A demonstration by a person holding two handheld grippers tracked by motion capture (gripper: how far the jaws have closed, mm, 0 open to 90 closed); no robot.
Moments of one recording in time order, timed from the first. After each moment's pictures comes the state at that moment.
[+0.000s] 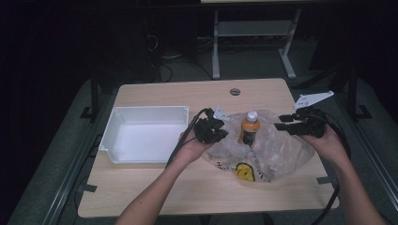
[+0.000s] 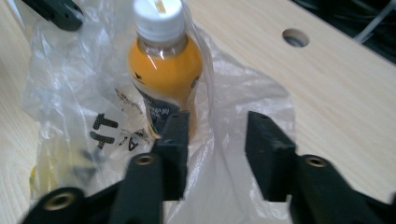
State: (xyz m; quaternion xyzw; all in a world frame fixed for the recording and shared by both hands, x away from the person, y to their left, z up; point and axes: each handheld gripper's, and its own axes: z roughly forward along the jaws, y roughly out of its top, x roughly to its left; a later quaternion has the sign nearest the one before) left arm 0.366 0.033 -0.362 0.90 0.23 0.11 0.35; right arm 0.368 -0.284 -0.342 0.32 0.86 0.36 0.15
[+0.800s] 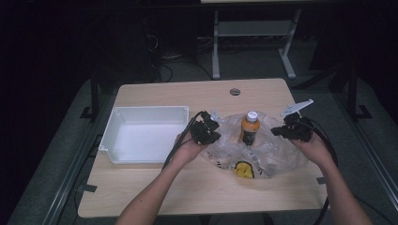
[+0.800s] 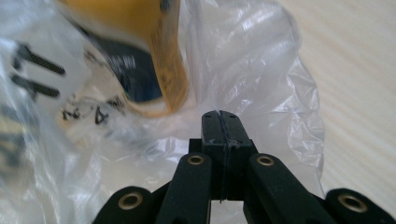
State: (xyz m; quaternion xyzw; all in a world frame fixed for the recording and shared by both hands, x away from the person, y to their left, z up) left arm 0.378 0.043 -0.390 0.91 0.26 0.12 0.30; right arm 0.388 -0.274 -0.396 0.36 0.88 0.30 0.12
